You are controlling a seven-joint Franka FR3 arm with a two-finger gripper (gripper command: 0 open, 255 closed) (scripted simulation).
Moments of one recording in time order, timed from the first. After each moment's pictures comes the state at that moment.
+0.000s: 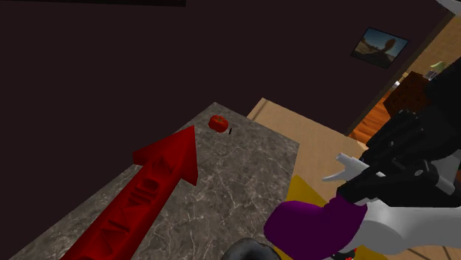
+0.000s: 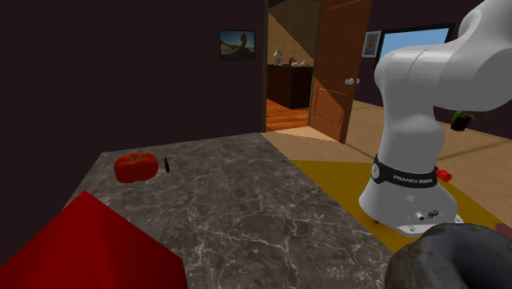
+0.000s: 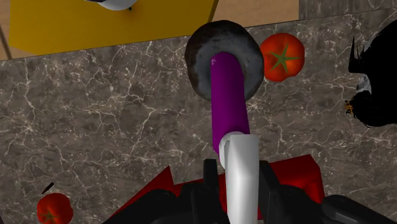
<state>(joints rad) 0.23 -0.91 0.55 -1.97 0.37 1.29 0.44</state>
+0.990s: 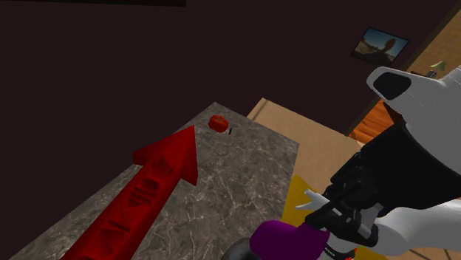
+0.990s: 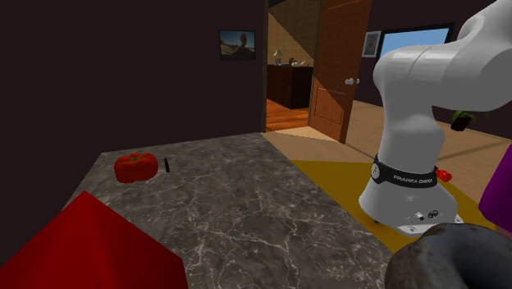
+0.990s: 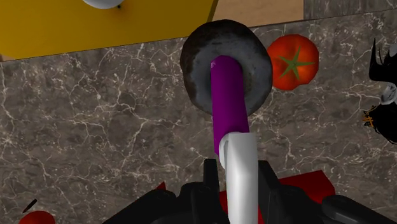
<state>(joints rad) 0.27 -1.02 0.59 -2.23 0.42 1.44 0.42</state>
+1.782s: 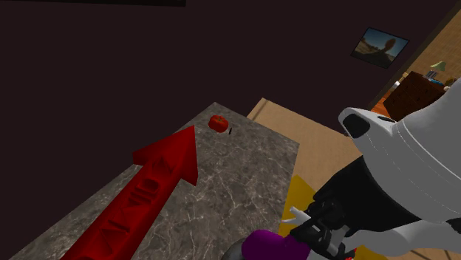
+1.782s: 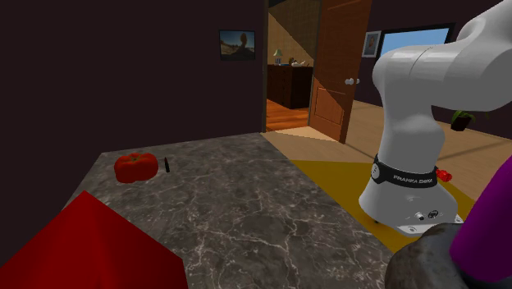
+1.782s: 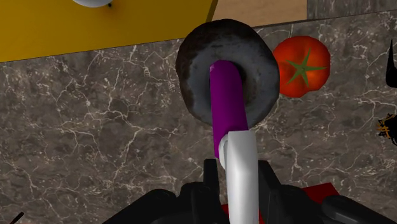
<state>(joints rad) 0.30 -1.08 0.63 -2.38 0.47 1.54 0.42</state>
